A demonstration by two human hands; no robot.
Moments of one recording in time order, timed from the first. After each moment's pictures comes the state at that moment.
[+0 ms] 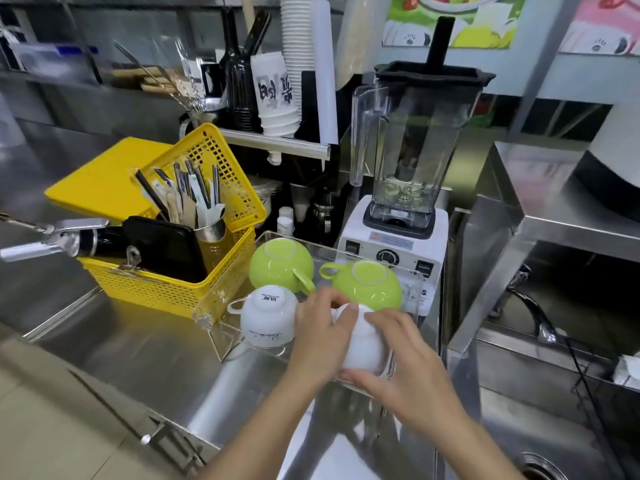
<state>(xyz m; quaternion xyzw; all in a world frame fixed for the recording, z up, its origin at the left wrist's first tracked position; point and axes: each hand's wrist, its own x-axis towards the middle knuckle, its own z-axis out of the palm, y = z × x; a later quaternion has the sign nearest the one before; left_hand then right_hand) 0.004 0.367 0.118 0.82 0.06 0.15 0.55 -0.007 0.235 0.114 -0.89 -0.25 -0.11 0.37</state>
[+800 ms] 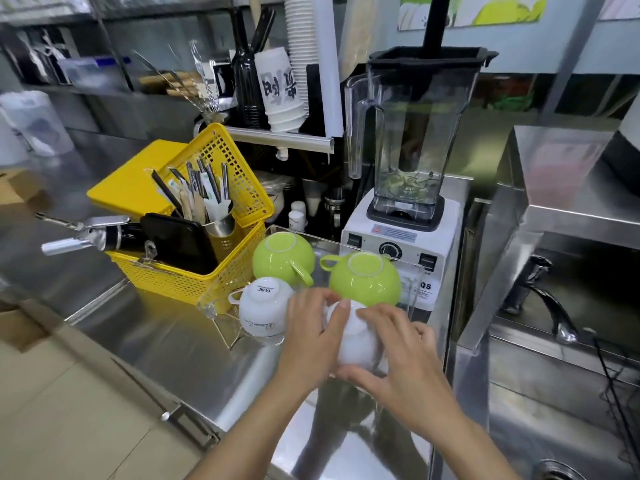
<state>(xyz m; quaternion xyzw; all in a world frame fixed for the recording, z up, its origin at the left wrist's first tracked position) -0.009 0.359 0.110 0.87 0.06 0.22 0.44 0.000 0.217 0.108 -0.89 -0.31 -0.11 0.32</state>
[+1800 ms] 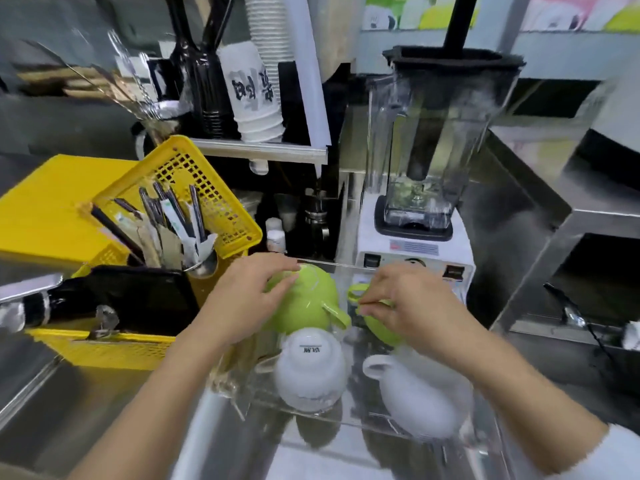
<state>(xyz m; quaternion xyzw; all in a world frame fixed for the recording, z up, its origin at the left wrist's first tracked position) 0.083 0.535 0.162 0.94 -0.15 0.13 0.28 0.067 0.316 0.190 -0.94 -0.28 -0.08 0.16</state>
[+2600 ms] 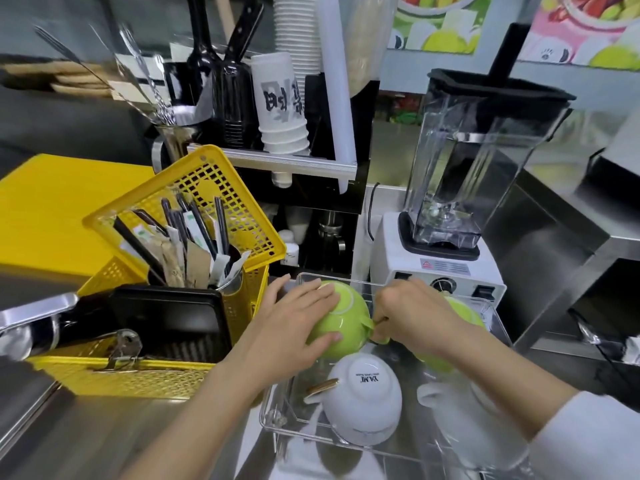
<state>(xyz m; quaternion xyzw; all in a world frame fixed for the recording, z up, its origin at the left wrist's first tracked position) 0.096 0.565 0.121 0.94 -0.28 0.14 0.15 0.106 0.373 0.176 -0.97 -0.24 -0.01 -0.05</state>
